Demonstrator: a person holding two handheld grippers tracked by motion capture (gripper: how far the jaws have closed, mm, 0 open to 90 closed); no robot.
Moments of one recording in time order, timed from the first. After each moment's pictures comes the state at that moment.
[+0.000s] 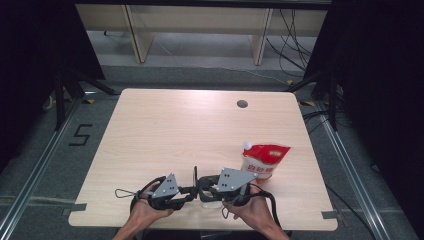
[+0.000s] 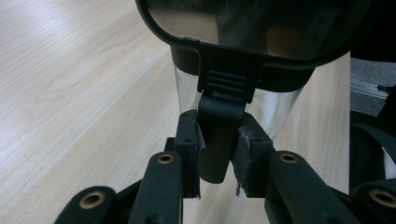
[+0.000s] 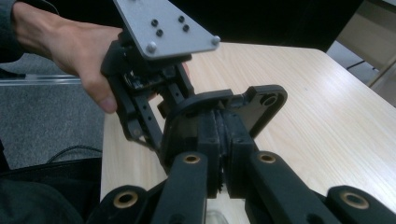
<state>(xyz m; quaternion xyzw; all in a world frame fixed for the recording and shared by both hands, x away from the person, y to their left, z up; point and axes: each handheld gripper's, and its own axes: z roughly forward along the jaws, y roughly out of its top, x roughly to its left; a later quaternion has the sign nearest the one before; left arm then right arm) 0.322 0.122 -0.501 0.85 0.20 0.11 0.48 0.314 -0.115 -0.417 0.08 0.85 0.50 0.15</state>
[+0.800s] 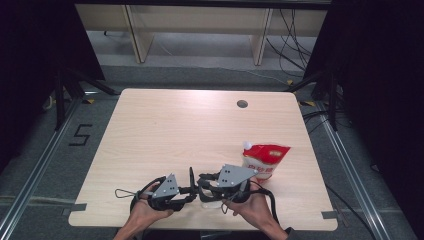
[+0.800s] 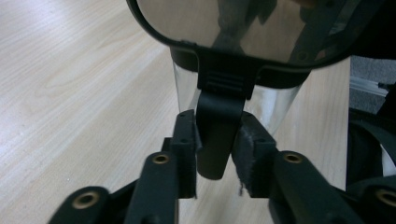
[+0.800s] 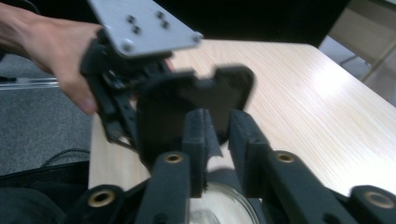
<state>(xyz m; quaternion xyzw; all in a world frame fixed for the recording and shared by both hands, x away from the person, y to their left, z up) 0.320 0.122 -0.502 0.85 0.21 0.10 0.47 0.323 -0.119 -0.420 0.10 0.85 0.49 0.15</state>
